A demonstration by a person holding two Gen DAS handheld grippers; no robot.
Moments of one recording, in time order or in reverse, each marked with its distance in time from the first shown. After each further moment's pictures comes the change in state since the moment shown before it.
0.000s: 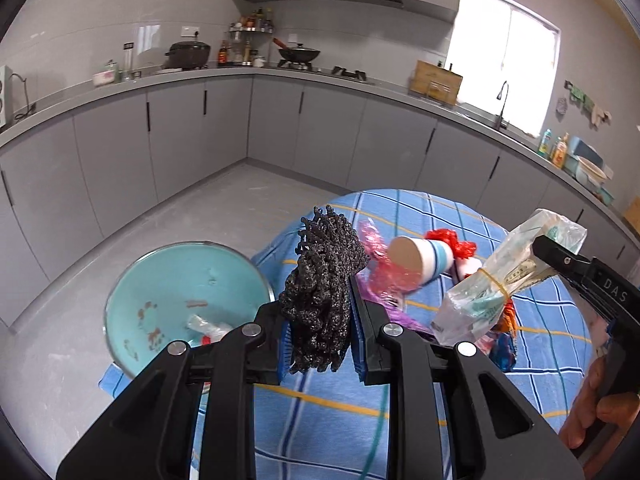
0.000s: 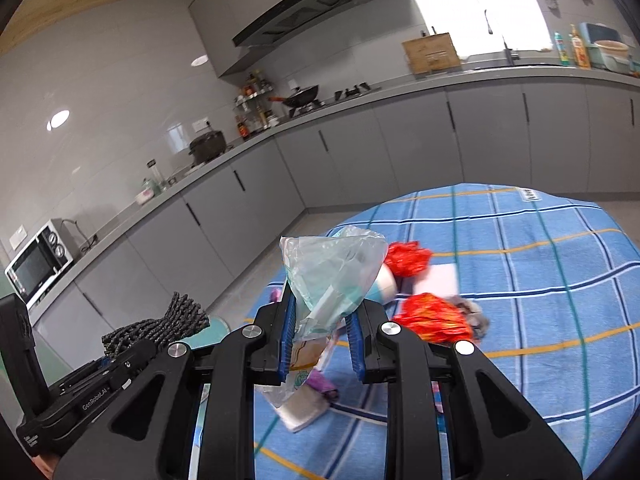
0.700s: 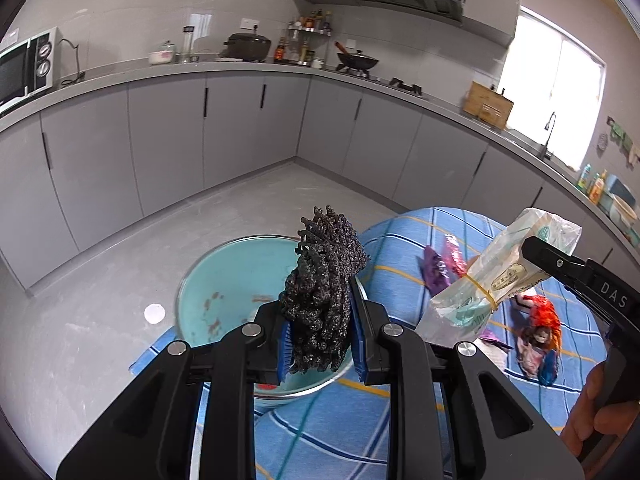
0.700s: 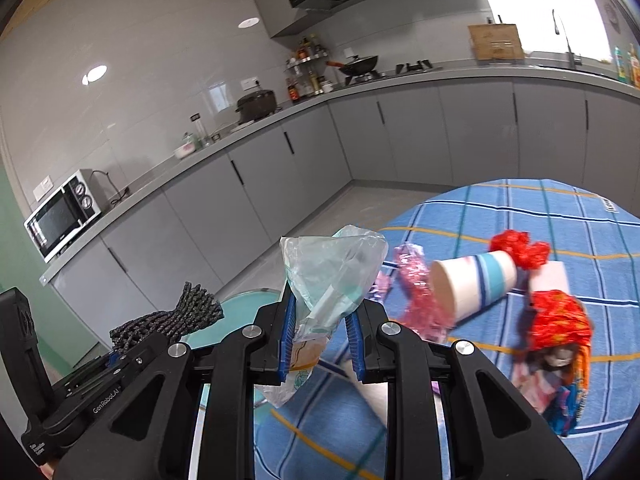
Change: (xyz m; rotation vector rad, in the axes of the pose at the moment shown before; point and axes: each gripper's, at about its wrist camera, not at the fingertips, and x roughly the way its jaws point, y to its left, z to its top) left arm -0.011 0.090 -0.005 -0.131 -0.018 0.119; right arm 0.059 0.099 -0.015 -0.118 0.104 0.121
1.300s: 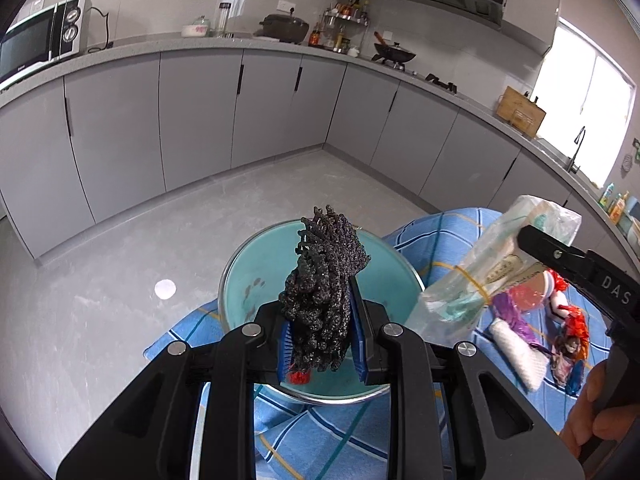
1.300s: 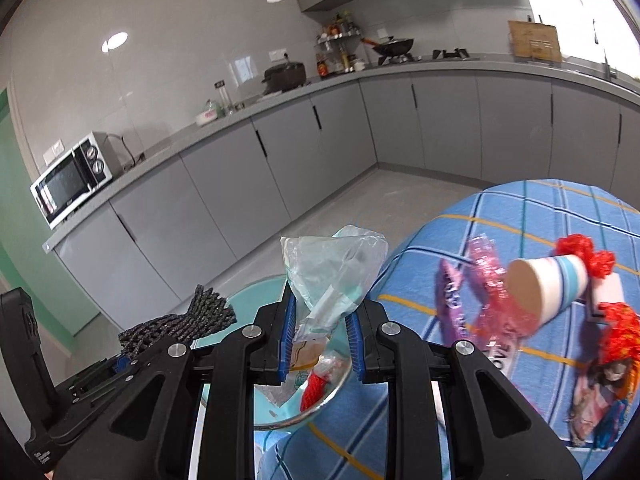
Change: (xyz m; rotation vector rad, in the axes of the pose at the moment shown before) left arm 0.028 0.057 -0.009 -0.085 0.054 0.062; right arm 0.066 0.053 -0.010 -0.093 0.090 0.046
